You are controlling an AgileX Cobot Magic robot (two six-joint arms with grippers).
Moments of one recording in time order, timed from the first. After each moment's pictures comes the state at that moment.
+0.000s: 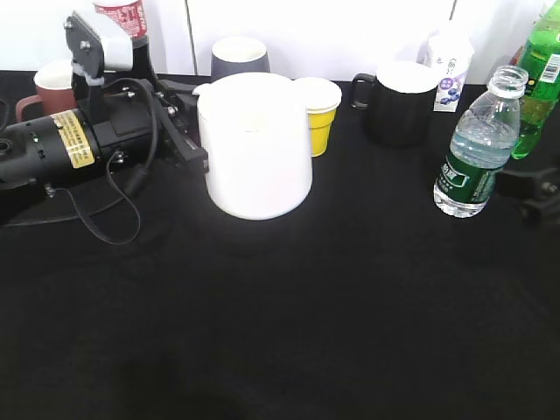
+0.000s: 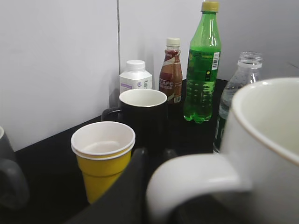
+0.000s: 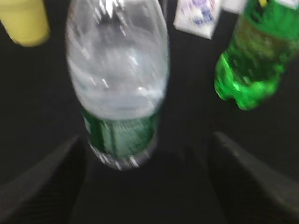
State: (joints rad) left arm -0.38 1.77 -0.75 0.74 -1.03 -0.46; right arm -0.03 1.38 -0.39 -0.67 -0.55 0.41
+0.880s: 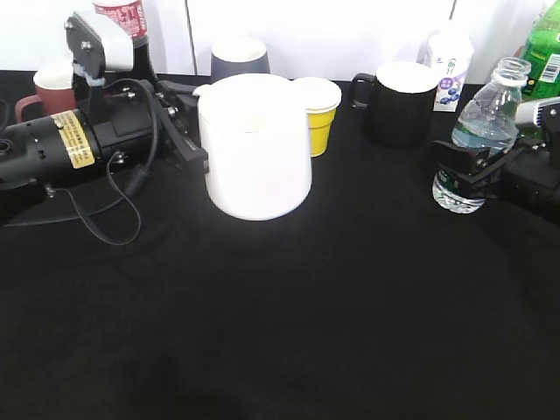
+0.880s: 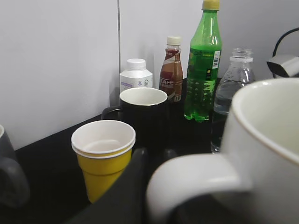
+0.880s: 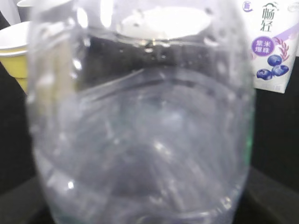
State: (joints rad) left arm -0.38 1.77 -0.75 0.74 -1.03 -0.46; right arm -0.03 1.94 -0.59 -0.60 -1.14 0.31
